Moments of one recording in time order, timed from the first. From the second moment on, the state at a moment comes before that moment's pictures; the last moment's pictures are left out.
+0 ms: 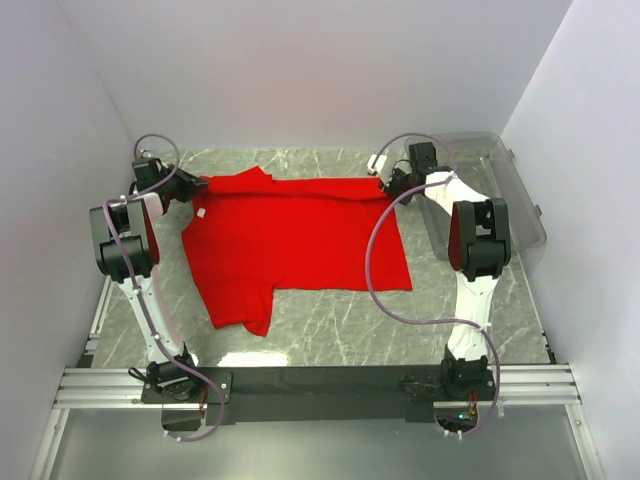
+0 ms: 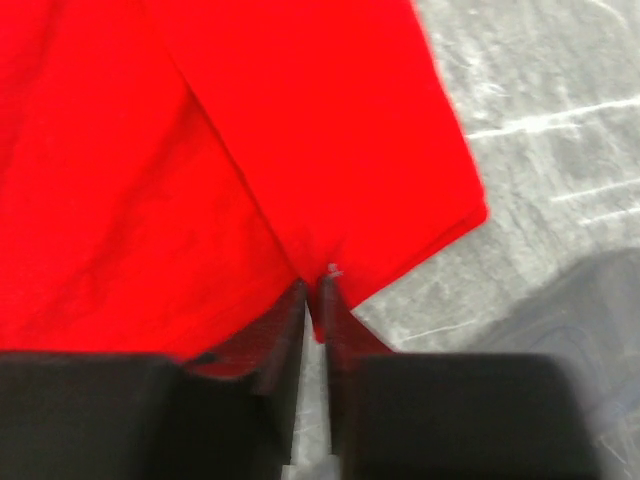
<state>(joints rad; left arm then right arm) 0.26 2.19 1.45 0.18 0.53 -0.87 0.10 2.16 1.63 -0.40 -0.41 -0.98</state>
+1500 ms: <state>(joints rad) 0.14 2.37 1.80 0.05 0.46 -0.83 0.12 2.01 1.59 -0.54 -0.70 -0.70</state>
